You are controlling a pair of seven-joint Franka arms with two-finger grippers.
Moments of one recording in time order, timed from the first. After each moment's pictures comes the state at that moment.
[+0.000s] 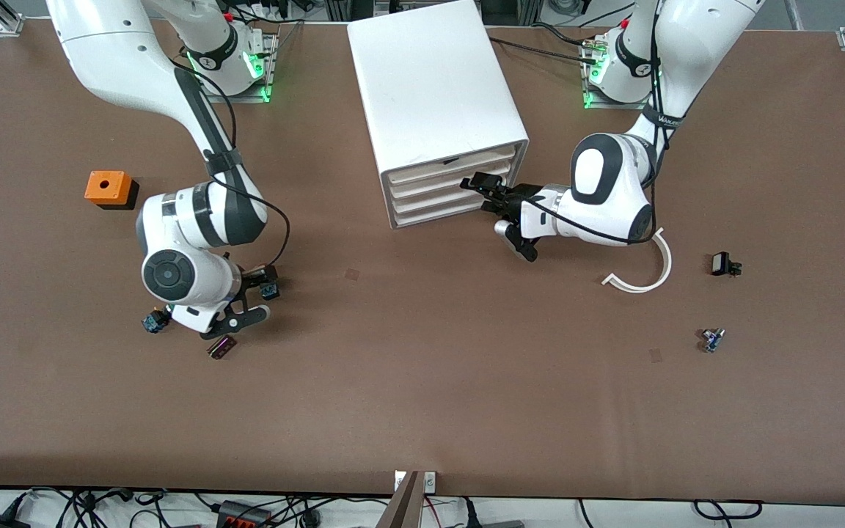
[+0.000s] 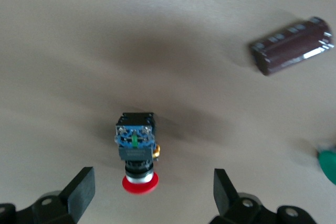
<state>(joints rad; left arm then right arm) -0.13 0.43 -0.34 -2.03 -1.00 2.04 0.63 0.32 0.65 -0.06 -1.61 0.01 2.02 -0.13</state>
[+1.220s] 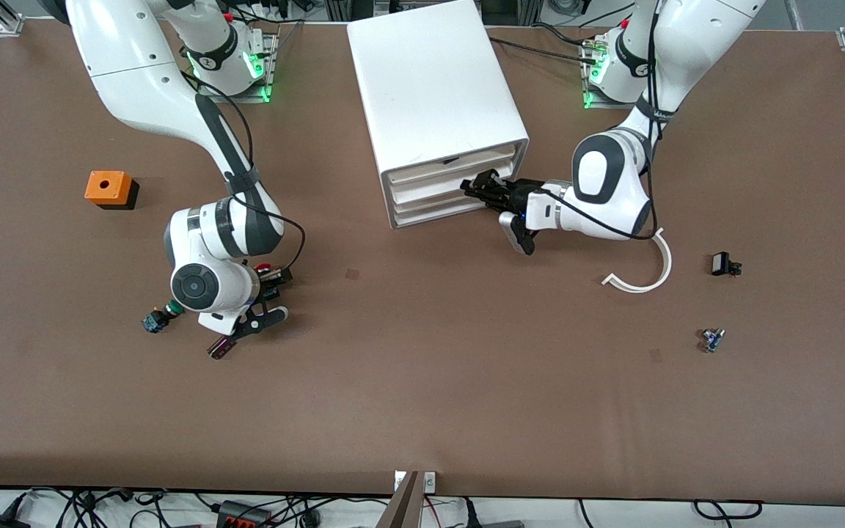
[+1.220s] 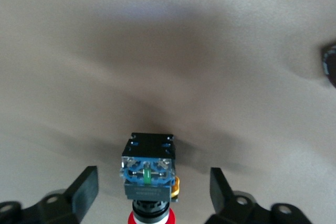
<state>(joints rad) -0.09 0.44 -0.35 -2.07 -1.14 2.05 0.80 0.33 0.73 -0.06 -1.61 0.06 2.07 -0.16</state>
